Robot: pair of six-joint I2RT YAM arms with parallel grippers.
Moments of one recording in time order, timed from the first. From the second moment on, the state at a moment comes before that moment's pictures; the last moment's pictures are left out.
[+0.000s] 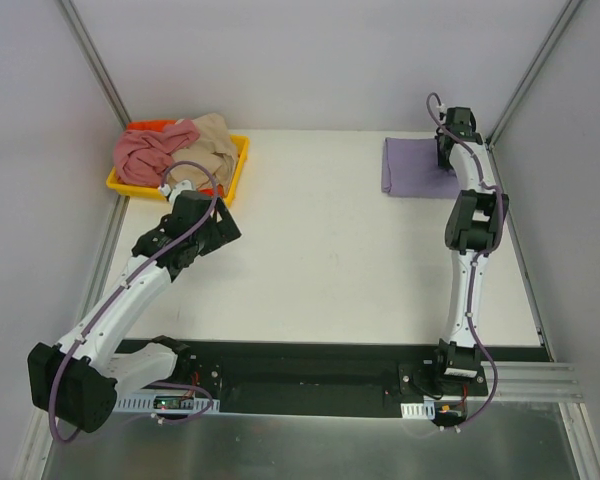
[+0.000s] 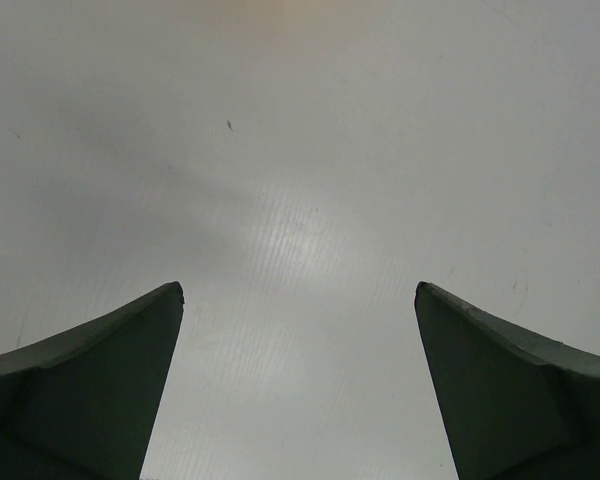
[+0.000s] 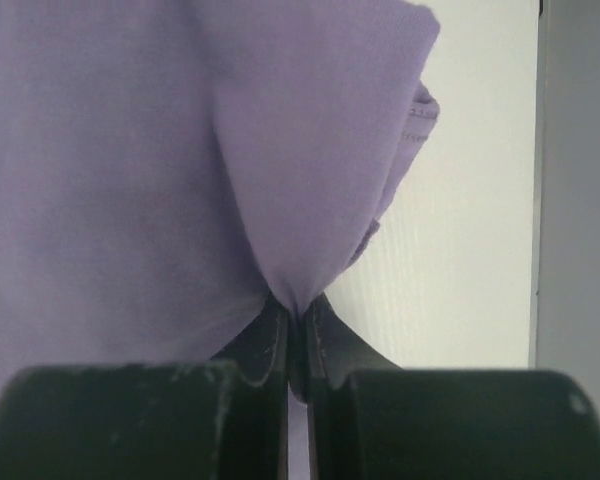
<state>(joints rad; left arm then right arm) -0.37 1.05 0.89 -0.65 -0.23 -0.74 -0.08 2.60 2.41 -0.71 0.26 -0.16</state>
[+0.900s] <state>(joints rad) -0.37 0.97 0.86 -0.64 -0.17 -0.73 0.03 1.39 1.34 -0.41 0.12 0.16</state>
